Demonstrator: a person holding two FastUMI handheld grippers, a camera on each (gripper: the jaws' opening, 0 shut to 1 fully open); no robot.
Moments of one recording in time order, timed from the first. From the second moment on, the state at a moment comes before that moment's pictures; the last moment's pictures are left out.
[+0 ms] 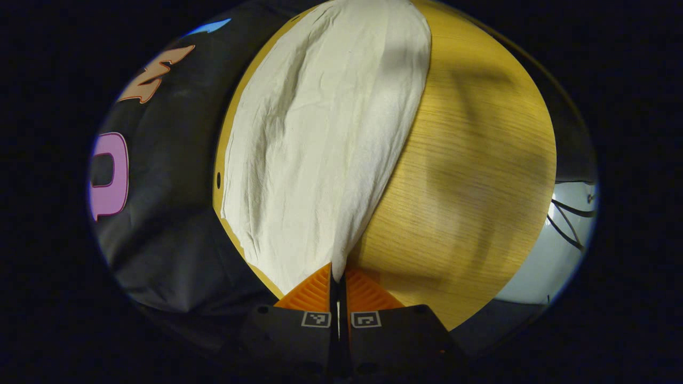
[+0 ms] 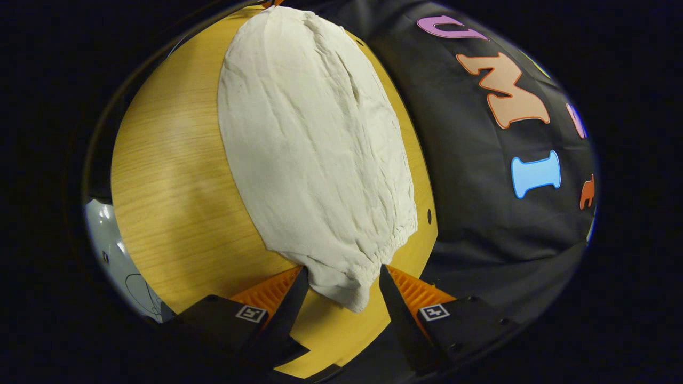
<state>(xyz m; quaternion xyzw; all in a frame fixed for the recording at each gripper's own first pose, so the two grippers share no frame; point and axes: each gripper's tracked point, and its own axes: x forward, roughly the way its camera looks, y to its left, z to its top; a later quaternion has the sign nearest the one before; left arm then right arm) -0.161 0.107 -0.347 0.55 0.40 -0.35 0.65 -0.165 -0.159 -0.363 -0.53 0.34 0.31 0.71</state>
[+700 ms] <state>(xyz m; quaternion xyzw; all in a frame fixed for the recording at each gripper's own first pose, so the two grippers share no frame) -0.130 0.108 -0.311 0.48 0.42 -0.21 0.74 -0.124 -0.152 -0.333 -0.50 0.31 0.29 0.76</state>
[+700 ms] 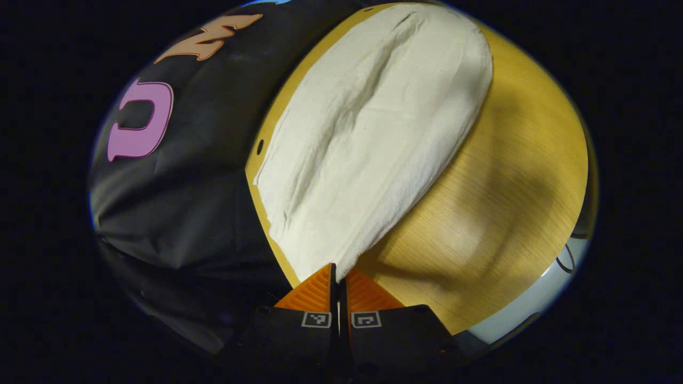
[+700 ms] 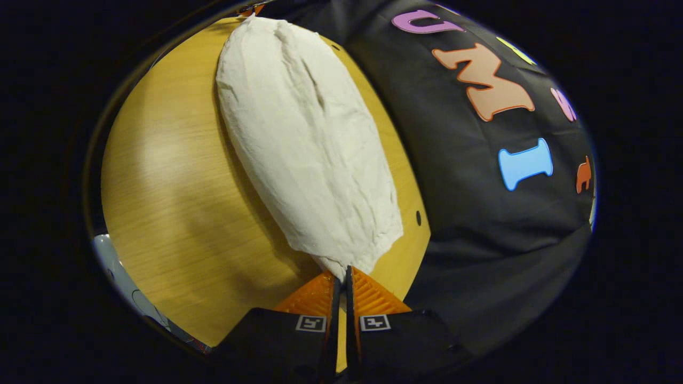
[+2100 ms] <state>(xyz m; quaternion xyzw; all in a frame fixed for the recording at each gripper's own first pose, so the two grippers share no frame) 0.138 0.096 -0.210 0.34 0.27 -0.05 0.90 0.096 -0.104 -0.291 -0.33 0.29 0.02 0.90</state>
